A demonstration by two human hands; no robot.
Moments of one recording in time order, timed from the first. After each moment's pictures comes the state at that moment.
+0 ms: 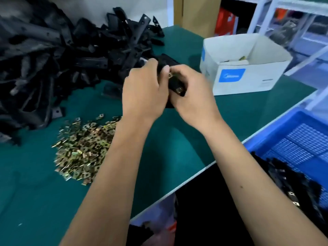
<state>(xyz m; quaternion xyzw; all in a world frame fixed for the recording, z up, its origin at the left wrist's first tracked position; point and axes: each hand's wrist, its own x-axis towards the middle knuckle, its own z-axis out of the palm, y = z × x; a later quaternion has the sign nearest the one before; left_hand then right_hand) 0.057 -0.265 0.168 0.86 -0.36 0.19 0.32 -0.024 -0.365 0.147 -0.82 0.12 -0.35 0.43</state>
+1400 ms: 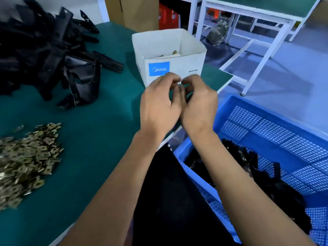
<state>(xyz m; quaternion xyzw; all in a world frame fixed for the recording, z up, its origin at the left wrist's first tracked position) -0.060 -0.390 0.111 0.71 -0.49 0.08 0.50 -0.144 -0.452 0.108 -0.79 0.38 -0.46 0.17</state>
